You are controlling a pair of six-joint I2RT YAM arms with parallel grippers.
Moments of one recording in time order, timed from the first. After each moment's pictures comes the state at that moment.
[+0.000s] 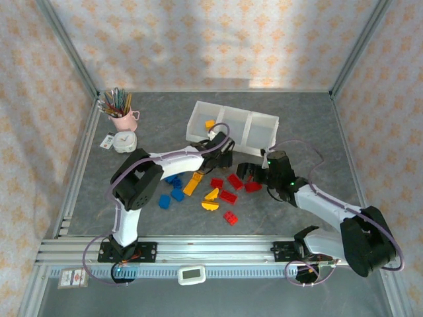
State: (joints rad) left arm -0.72 1.99 1.35 -0.37 -0.23 -0.65; right arm 0.45 1.17 0.48 0.00 -0.19 0.57
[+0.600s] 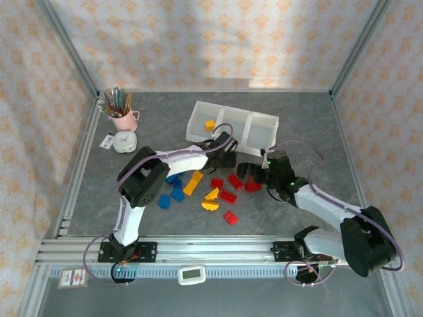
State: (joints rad) left arm -0.73 2.05 1.39 -0.37 -0.18 -0.64; right arm 0.45 1.17 0.48 0.00 -0.19 0.57
